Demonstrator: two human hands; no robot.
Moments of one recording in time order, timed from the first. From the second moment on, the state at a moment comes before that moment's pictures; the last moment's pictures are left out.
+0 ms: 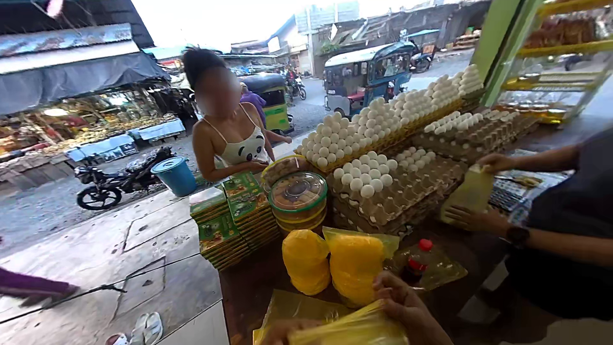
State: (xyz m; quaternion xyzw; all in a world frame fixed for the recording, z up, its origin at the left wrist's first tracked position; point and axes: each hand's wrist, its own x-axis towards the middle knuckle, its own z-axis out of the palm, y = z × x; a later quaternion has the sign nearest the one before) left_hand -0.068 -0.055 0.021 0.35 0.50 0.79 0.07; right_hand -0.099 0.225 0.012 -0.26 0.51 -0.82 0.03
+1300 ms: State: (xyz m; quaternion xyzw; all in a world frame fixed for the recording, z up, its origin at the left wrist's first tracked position) left_hand -0.198 0.025 -0.030 0.01 0.82 0.54 0.20; right_hand -0.196 0.271 -0.064 -0.01 0.68 -0.73 -0.11
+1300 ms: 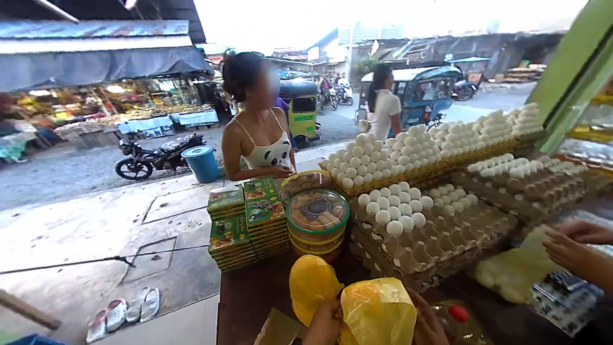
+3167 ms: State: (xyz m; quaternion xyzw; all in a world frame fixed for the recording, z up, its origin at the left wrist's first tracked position) left_hand -0.046 -0.022 -0.167 0.00 0.89 0.34 0.32; right_hand -0.067 0.210 -0.149 0.09 0.92 -0.28 0.26
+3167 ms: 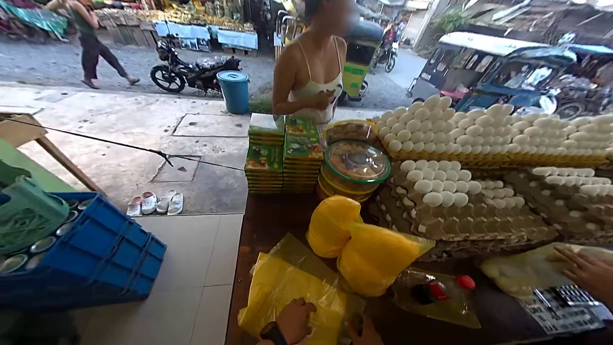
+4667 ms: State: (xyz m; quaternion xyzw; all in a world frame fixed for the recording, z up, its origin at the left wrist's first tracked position) left_hand -0.034 -0.039 -0.006 0.12 0.80 0.59 -0.04; right_hand -0.066 0.155 -0.013 -0.09 0.64 -0.74 0.16
